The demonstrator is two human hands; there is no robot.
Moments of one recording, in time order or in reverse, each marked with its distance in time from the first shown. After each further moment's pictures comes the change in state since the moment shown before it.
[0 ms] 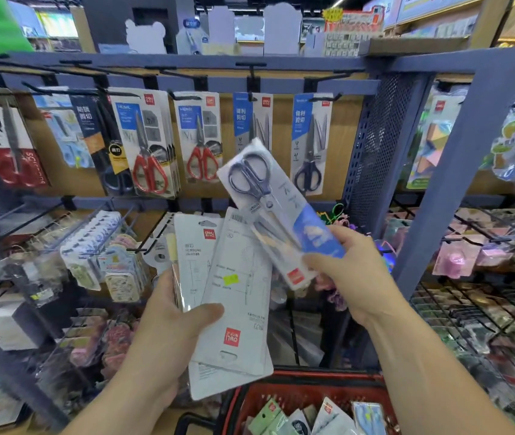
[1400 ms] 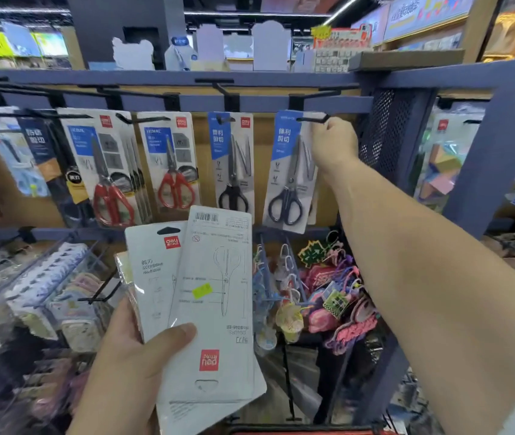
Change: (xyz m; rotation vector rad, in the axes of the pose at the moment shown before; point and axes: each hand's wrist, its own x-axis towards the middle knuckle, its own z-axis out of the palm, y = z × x) left_hand 0.054 0.015 0.029 -0.218 0.021 0.110; right_hand 0.278 -0.077 -0.020 -0.434 0.430 -0.205
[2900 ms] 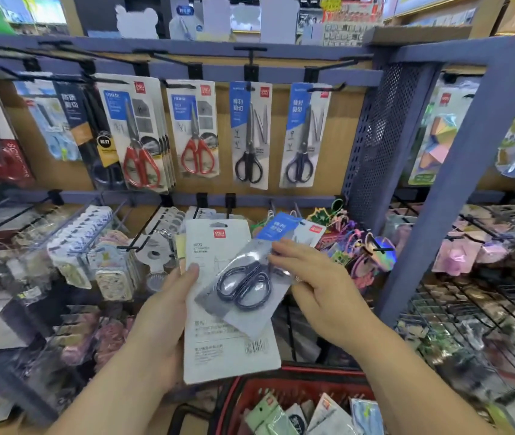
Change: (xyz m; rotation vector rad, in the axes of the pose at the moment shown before) left_hand -0.015 -0.009 -0.022 -0.149 -0.106 -0.329; right_hand -0.294 0.070 -0.048 -0.034 -0.540 -0.551
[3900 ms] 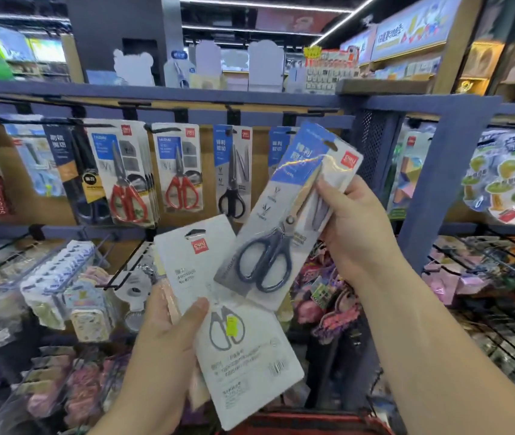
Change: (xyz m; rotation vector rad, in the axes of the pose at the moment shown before) left_hand -0.008 -0.009 0.031 0.051 0.021 0.356; right_hand 0.101 -0.032 -0.096 1.004 0.474 0.361
